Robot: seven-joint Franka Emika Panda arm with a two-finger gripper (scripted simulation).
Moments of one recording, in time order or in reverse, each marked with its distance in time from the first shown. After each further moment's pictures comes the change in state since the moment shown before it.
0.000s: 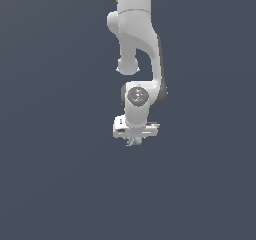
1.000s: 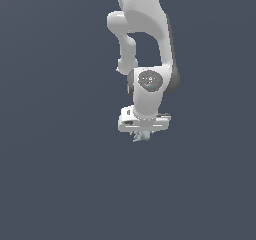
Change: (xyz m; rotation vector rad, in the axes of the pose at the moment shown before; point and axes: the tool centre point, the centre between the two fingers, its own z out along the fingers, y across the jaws) arm 0.010 -0.029 -0.068 0.000 -0.001 0.000
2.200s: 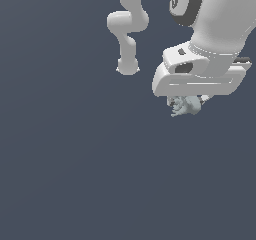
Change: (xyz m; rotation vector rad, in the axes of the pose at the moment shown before) arm 0.038 -0.101 -0.235 0.000 0.002 -0.001
